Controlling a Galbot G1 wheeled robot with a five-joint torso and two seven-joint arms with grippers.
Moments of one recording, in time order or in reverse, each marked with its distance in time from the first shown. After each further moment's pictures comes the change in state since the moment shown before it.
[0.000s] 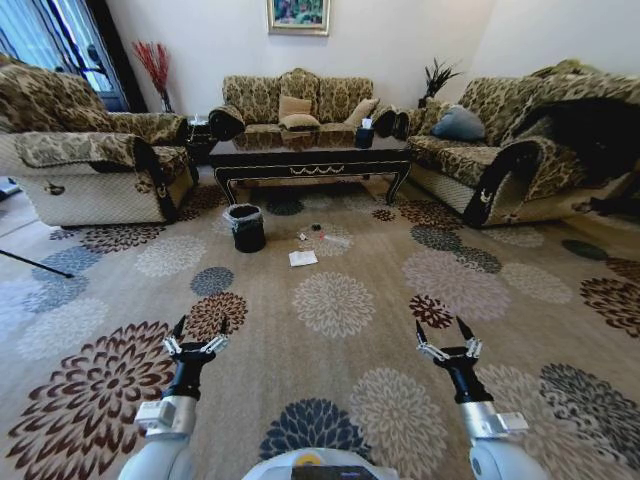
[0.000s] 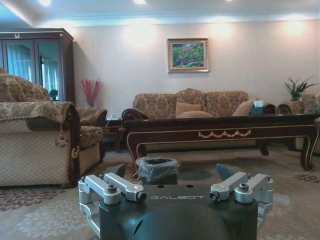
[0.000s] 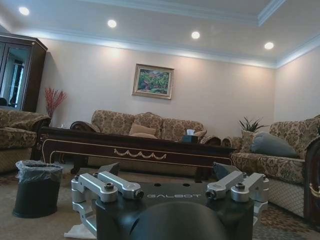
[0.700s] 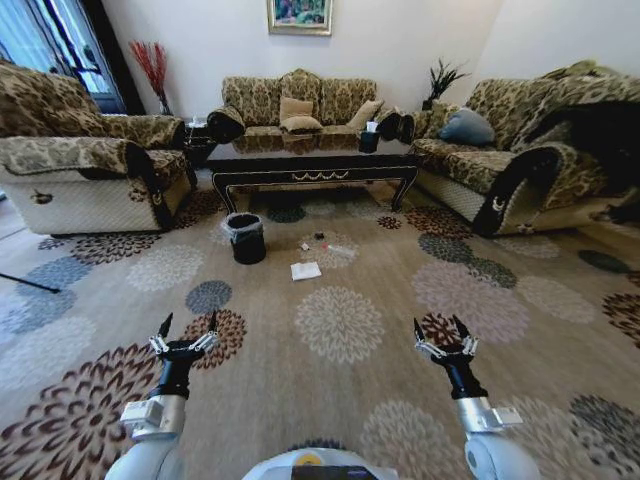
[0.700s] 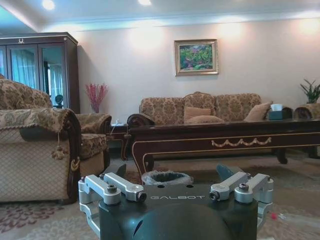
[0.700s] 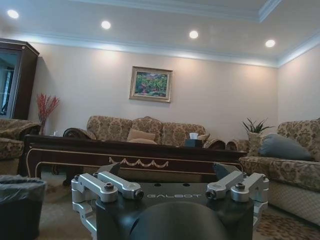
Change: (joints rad) left arm 0.047 -0.015 -0.048 -0.081 -0.008 0.017 -0.002; right arm 0.052 -0.013 -0.011 -0.026 0.036 0.000 0.007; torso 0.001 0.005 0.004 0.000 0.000
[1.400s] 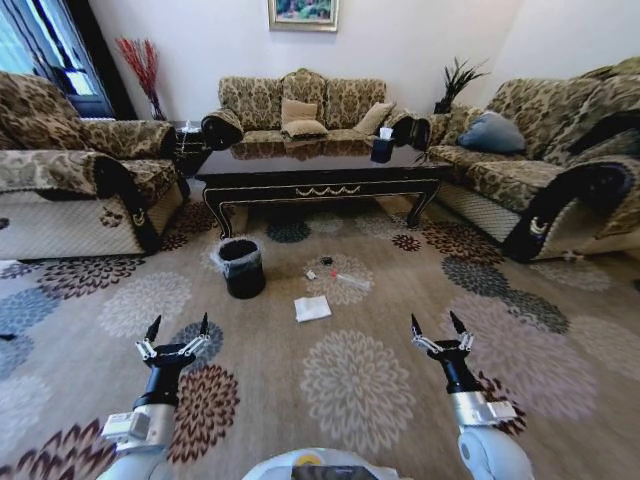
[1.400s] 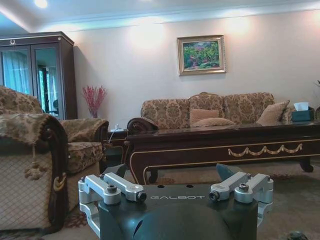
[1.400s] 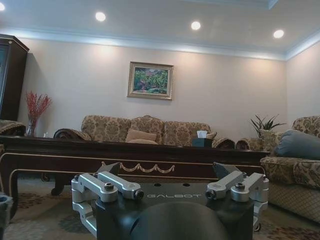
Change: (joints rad) left arm 0.042 -0.002 -0.030 -0.030 -0.003 -0.019 -0.001; right arm 0.013 0.017 -0.017 -0.013 -0.009 0.005 0.000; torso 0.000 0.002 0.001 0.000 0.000
